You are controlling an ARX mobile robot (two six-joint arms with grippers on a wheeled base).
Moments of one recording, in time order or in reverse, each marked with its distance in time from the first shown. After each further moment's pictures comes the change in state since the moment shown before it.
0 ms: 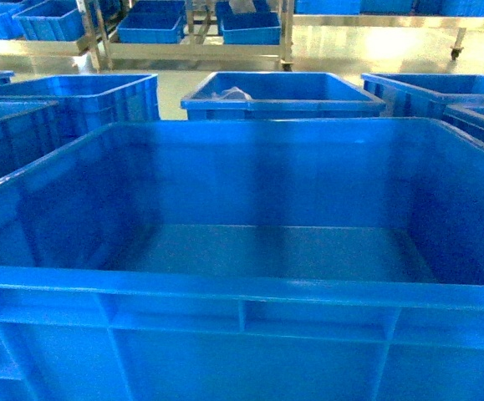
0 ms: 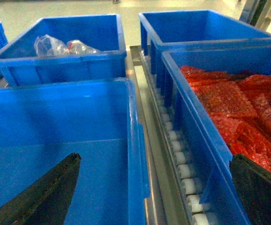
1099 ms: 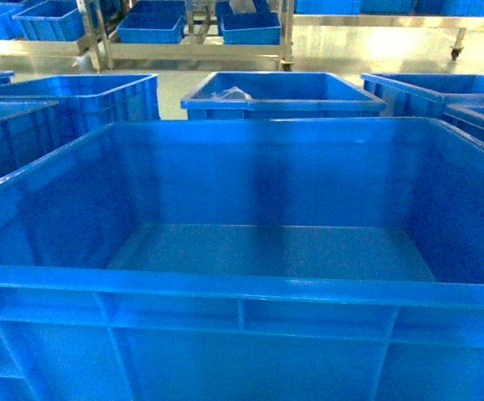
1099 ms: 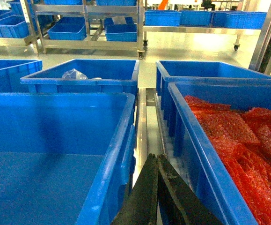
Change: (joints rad) left arm 0.217 -0.351 -0.475 0.387 0.485 0.146; right arm -0.270 -0.359 -0.496 0.478 -0.370 -0.192
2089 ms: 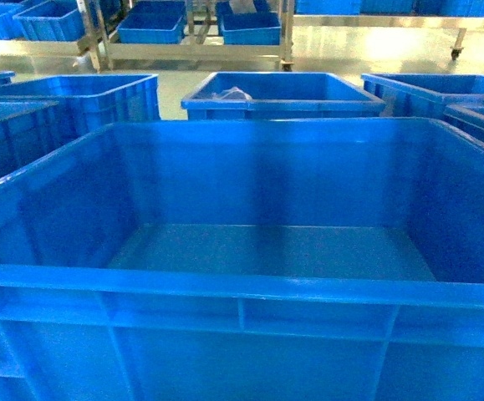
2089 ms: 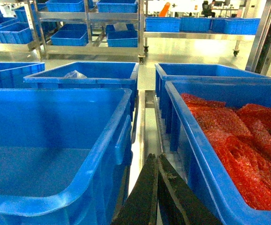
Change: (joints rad) left arm 0.069 -0.370 -0.130 -0.209 0.061 0.001; right arm -0.111 -0.328 -0.097 -0.211 -0.114 0.000
